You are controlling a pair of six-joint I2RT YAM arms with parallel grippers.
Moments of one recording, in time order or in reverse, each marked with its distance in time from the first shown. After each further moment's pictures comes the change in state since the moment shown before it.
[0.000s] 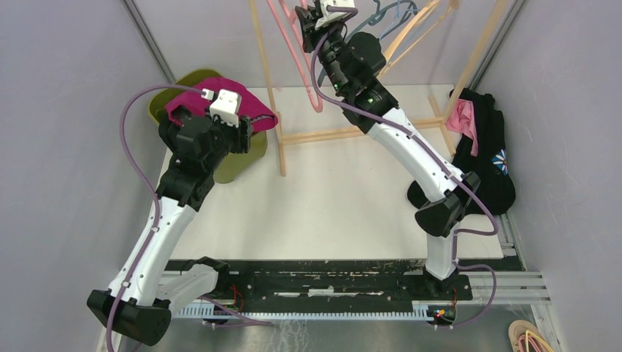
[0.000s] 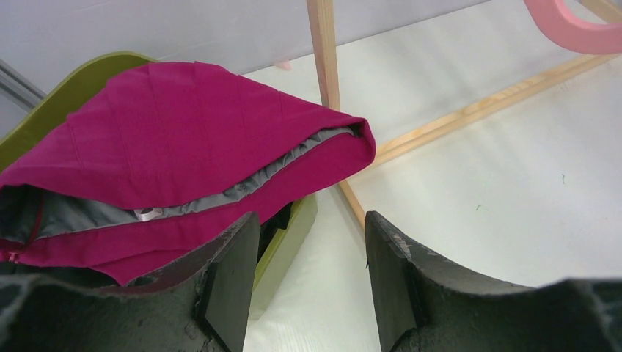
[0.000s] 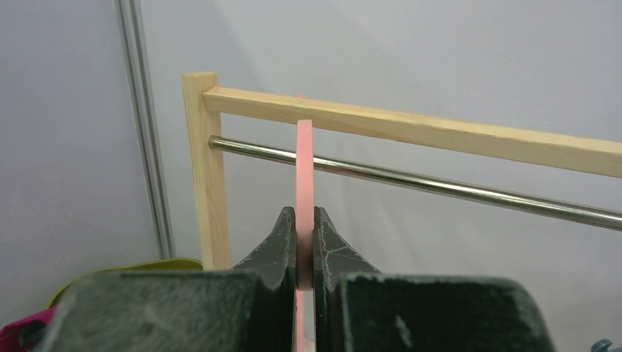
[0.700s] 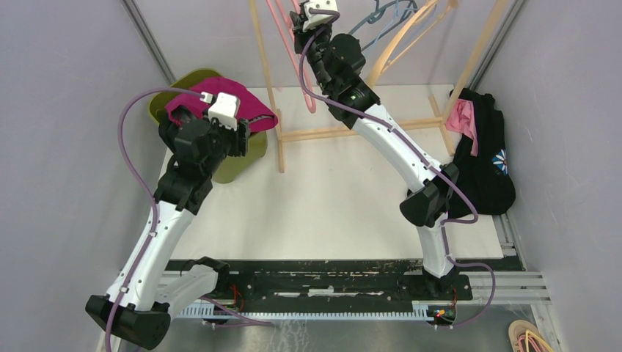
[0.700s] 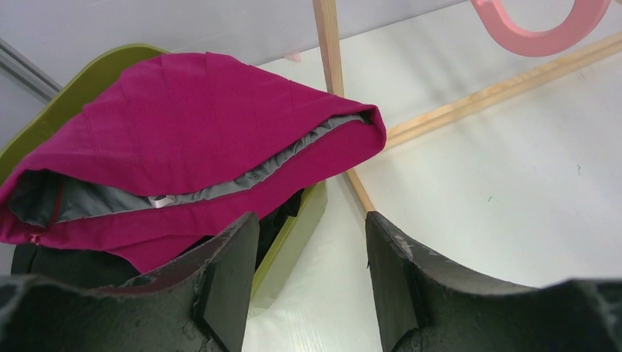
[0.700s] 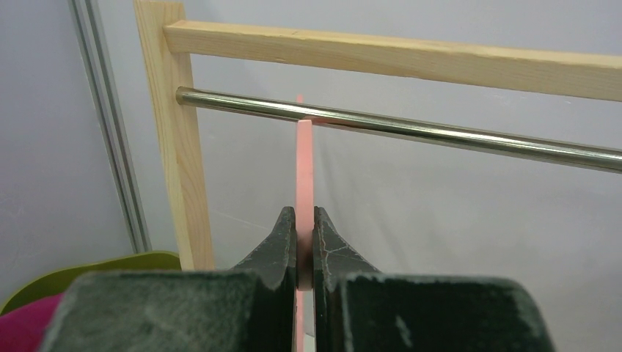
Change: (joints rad) left arm 0.000 -0.029 -0.005 -0.034 -0.026 0.026; right arm -0.011 0.174 0.139 0.001 0.066 -0.015
